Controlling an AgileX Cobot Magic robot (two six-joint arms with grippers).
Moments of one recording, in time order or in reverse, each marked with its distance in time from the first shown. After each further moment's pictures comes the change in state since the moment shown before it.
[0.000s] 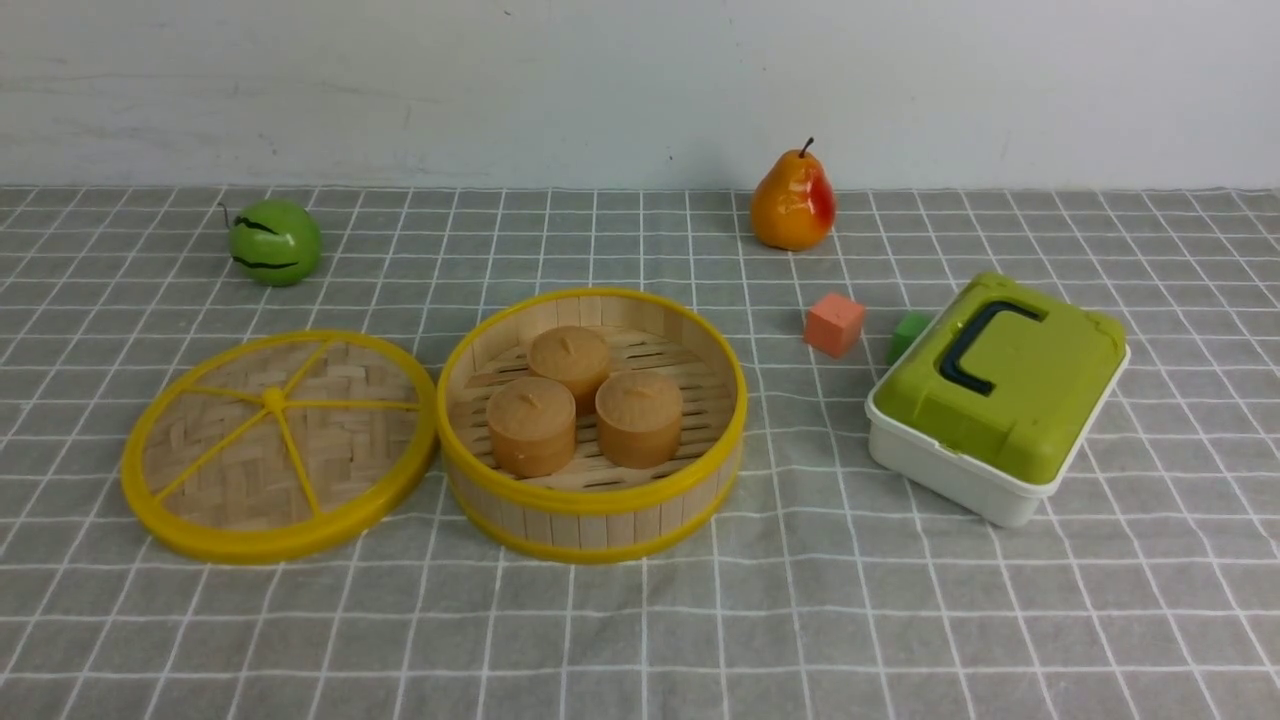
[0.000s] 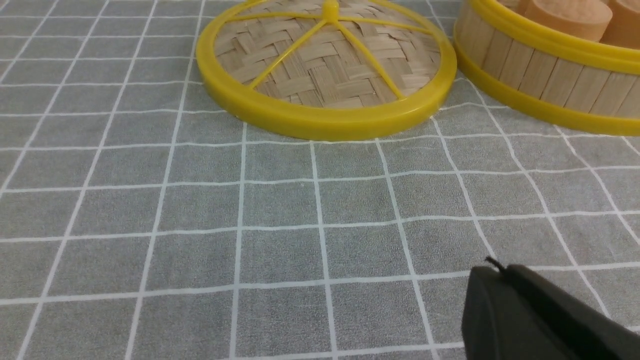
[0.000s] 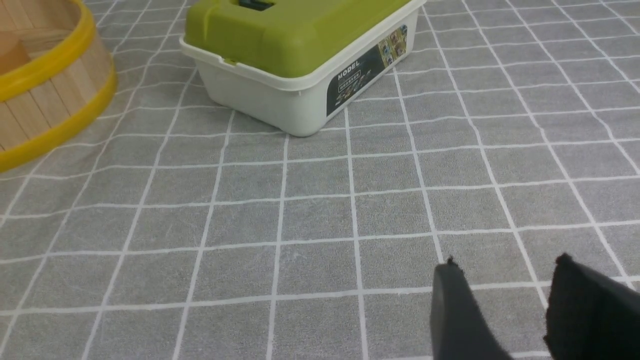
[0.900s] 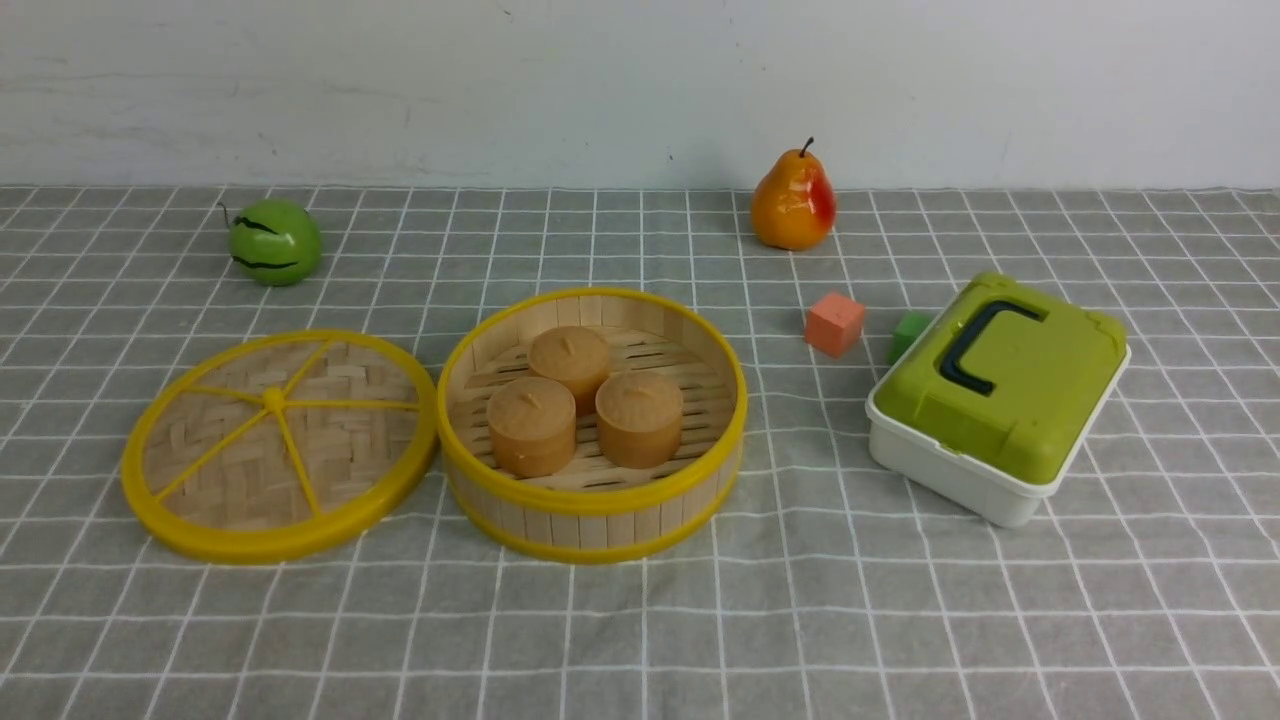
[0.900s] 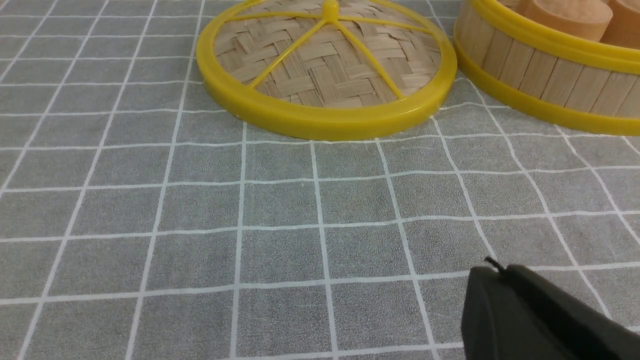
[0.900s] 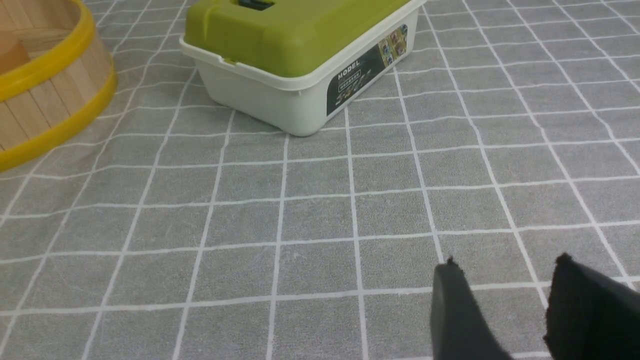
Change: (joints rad) right arm 0.000 0.000 0.000 0.000 0.000 0.000; left arm 0.000 0.000 0.000 0.000 0.001 0.000
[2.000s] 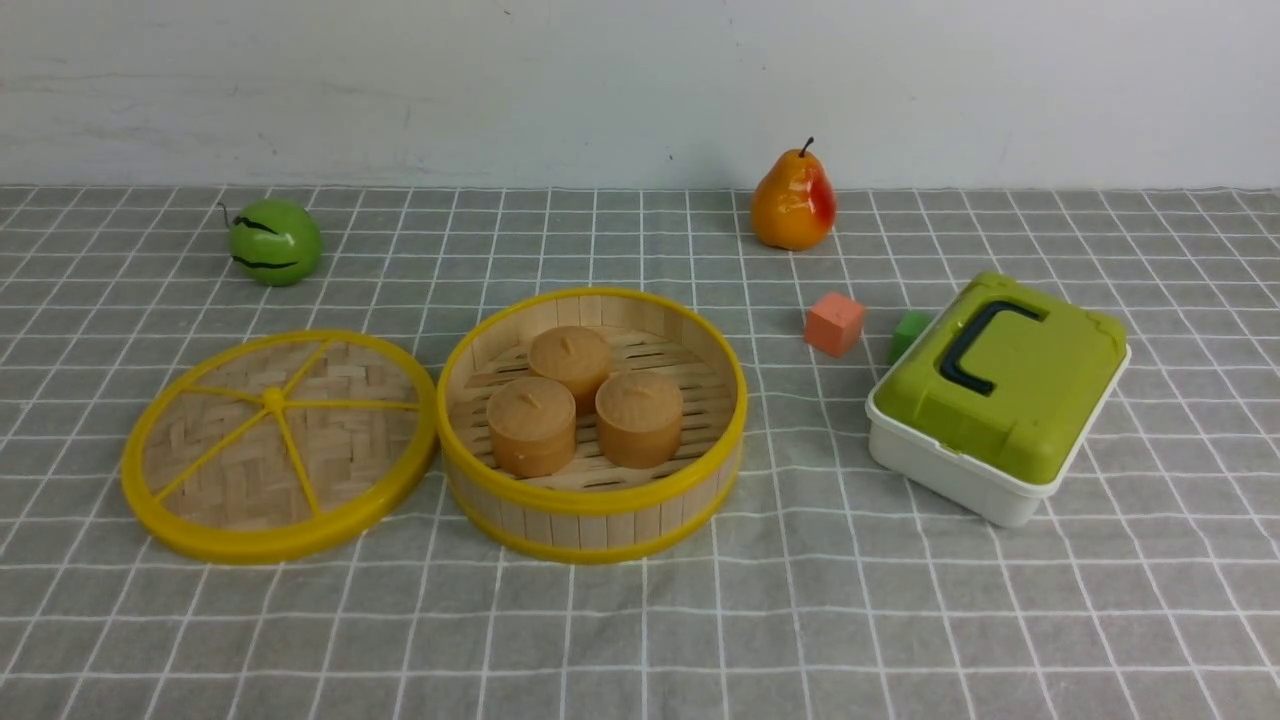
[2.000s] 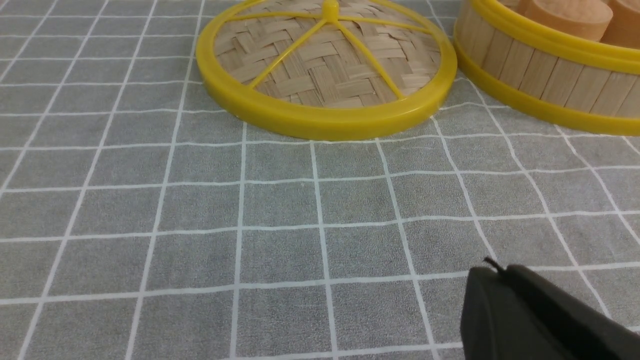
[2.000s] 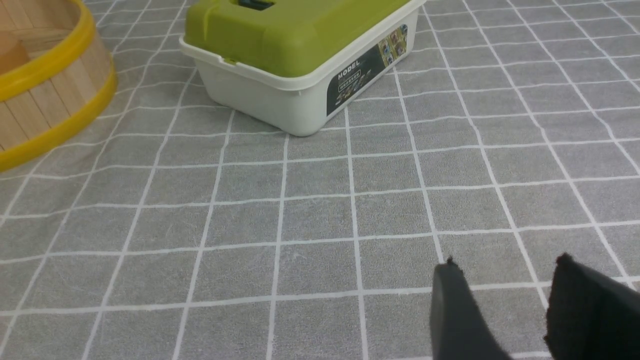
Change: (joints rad) right arm 0.000 0.000 0.000 0.000 0.000 0.000; left arm 0.000 0.000 0.000 0.000 0.000 0.000
